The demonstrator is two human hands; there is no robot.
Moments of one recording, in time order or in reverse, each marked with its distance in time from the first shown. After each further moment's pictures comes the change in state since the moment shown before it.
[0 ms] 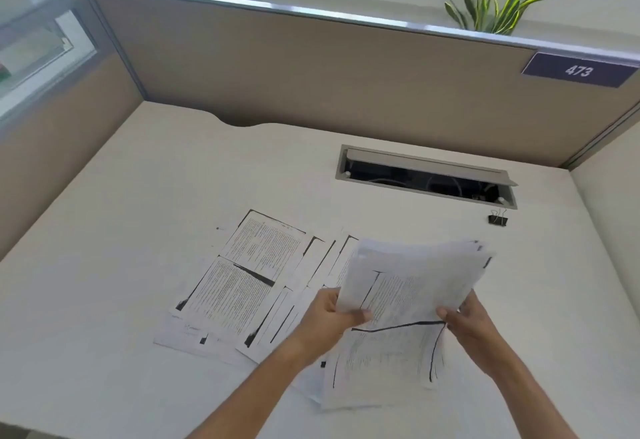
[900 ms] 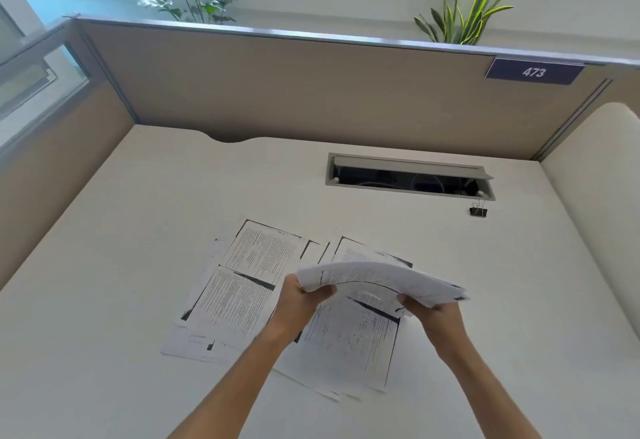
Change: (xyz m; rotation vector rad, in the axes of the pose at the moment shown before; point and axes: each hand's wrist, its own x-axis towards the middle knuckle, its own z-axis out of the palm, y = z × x) left_hand -0.009 0.017 -0.030 0.075 0.233 0.145; right_hand -0.029 -0.020 0.084 -0.095 0.316 -0.211
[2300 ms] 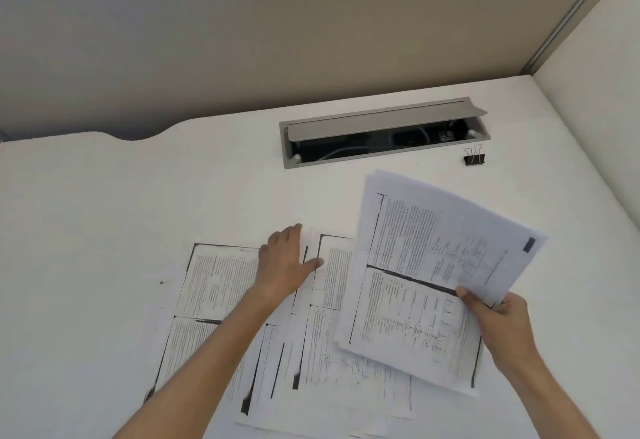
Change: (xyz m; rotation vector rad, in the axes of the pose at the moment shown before) left_hand 0.181 -0.034 -0.007 1.274 -0.236 -0.006; right_hand 0.038 0.043 -0.049 0.011 0.418 0.276
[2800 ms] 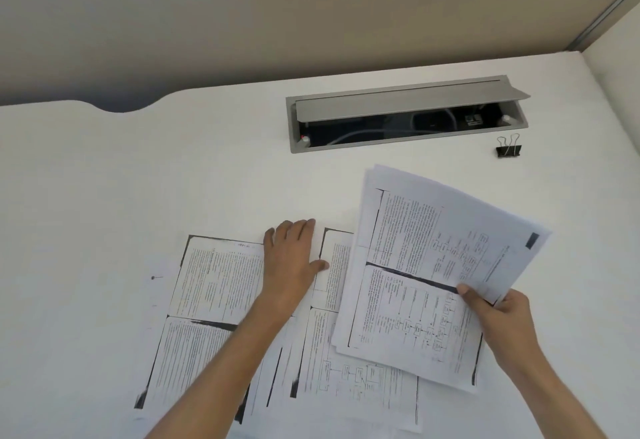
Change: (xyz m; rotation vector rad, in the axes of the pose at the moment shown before) left_hand 0.021 -0.012 0.026 0.146 0.159 0.083; right_hand 0.033 0.014 0.027 -0.068 -0.046 0.063
